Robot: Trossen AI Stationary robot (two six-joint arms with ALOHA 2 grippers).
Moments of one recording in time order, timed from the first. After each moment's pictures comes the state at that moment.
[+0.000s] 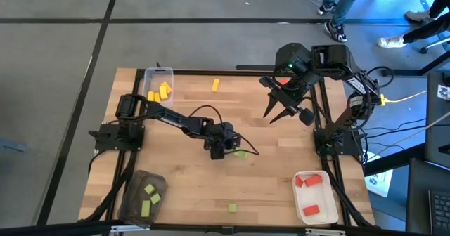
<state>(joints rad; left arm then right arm) -0.04 1.95 1.12 -0.01 0.06 1.56 -0.14 1.68 2.35 -1.57 -0.63 -0.74</state>
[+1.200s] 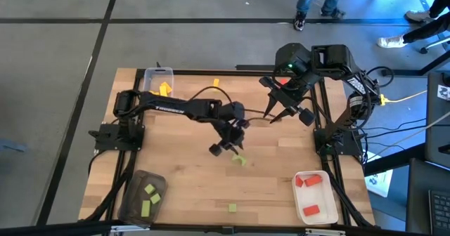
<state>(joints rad) 0.04 1.89 1.50 -0.39 0.52 0.51 -0.14 1.69 2.35 -1.57 -0.63 -0.74</state>
